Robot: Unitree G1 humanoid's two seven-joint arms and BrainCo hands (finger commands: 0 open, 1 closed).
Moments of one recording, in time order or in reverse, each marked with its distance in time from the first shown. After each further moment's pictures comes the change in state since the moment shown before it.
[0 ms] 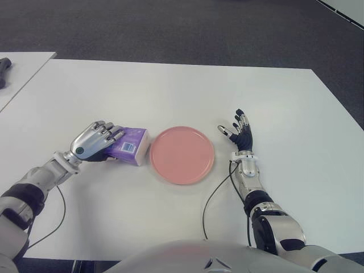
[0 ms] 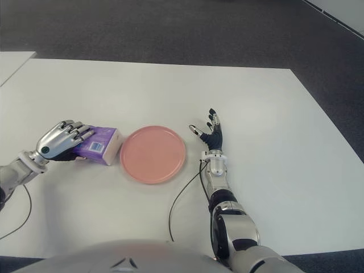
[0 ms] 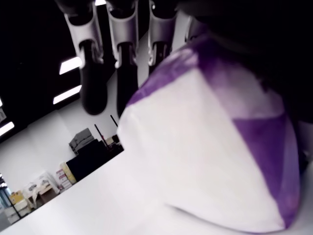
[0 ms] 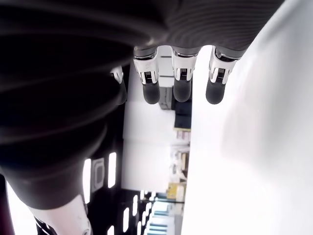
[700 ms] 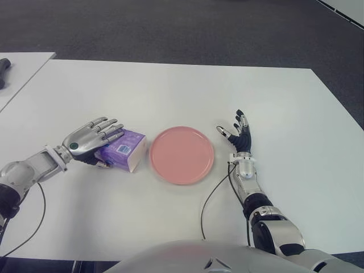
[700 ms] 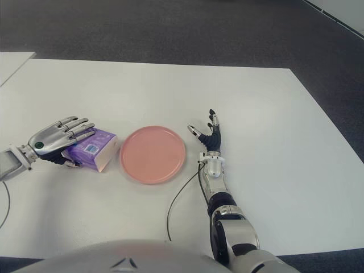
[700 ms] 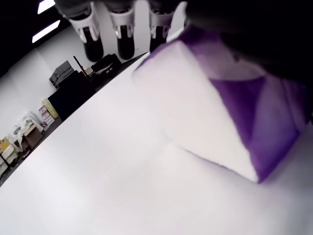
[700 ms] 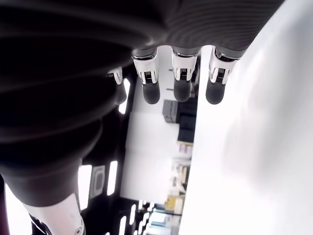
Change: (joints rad) left arm 0.098 0.168 0.090 -0.236 -0.032 -0.138 -0.449; right arm 0.045 0.006 0.043 -0.081 -0.068 0.018 -0.090
